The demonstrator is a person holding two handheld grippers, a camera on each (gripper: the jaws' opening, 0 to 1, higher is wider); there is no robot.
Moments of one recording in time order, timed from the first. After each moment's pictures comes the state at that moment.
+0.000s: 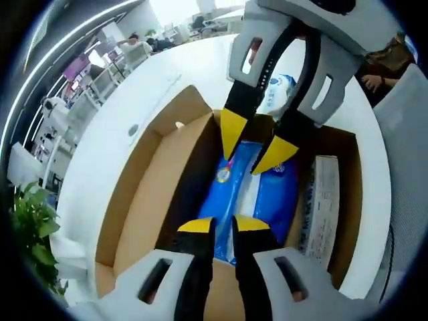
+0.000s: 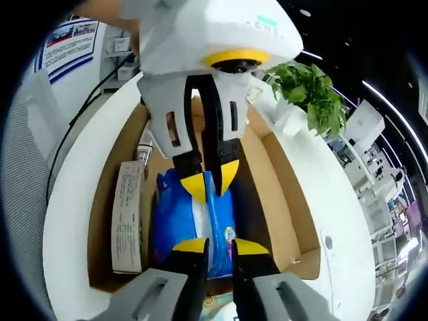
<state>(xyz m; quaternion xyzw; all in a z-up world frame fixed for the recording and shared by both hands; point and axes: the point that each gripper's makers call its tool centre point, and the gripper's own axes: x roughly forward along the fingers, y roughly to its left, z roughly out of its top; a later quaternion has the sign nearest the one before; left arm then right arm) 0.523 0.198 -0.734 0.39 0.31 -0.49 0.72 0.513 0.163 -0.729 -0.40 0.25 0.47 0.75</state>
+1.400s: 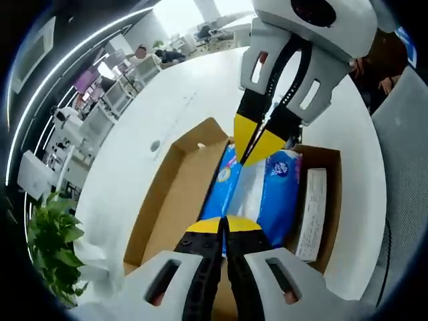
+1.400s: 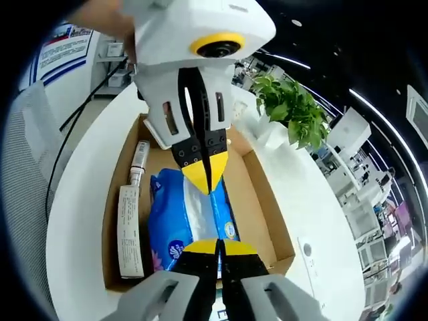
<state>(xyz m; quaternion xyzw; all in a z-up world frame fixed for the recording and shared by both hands) 0.524 0.204 -0.671 0.40 0.27 -0.47 0.74 0.510 0.165 -0.673 -0.38 0.21 0.45 0.78</state>
